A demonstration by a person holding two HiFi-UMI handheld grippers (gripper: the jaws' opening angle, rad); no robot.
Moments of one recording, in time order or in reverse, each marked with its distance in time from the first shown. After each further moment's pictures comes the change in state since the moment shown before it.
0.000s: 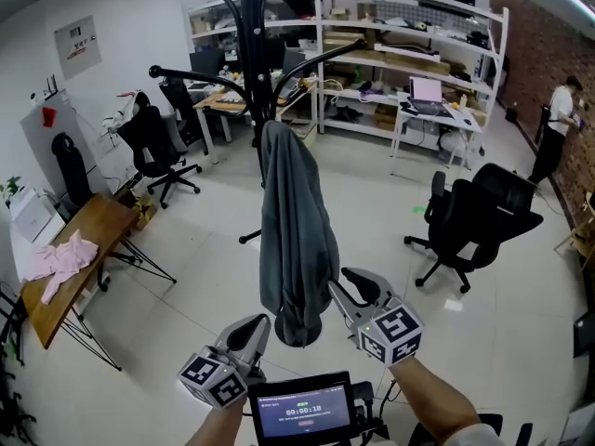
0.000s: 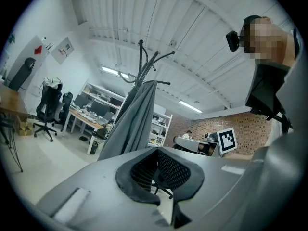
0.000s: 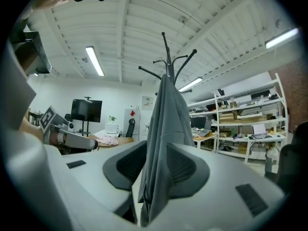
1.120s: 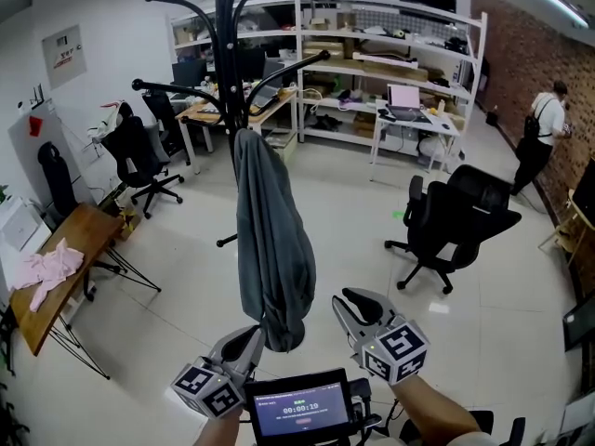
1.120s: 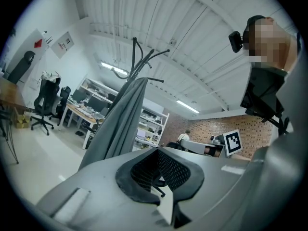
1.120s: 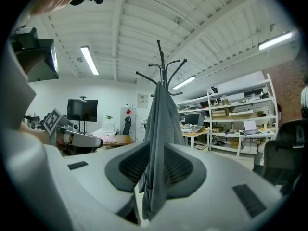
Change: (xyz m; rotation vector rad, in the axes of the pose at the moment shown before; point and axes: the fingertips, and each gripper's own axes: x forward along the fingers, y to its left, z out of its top) left arm -0.002 -0.048 -0.013 -0.040 0.024 -0.035; right arm -0.078 -0.003 -0.002 0.039 0.037 -0.066
